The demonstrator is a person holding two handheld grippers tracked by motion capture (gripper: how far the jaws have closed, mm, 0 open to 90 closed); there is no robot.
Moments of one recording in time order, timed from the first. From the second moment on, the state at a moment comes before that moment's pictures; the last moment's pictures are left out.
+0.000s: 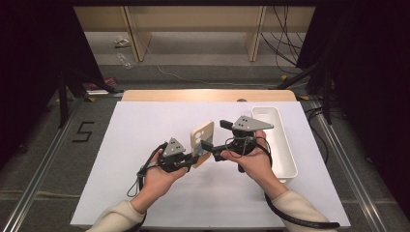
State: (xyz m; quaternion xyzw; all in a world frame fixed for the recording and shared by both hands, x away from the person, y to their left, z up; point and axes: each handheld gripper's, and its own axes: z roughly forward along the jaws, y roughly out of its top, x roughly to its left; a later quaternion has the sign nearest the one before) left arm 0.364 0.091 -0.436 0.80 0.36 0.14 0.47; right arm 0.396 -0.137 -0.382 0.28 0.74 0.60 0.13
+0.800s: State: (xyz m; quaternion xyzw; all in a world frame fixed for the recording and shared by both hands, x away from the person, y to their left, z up) left arm 0.358 0.070 -0.437 0.80 0.35 0.13 0.47; right arm 0.394 -0.132 -0.387 0.29 0.74 0.59 0.14
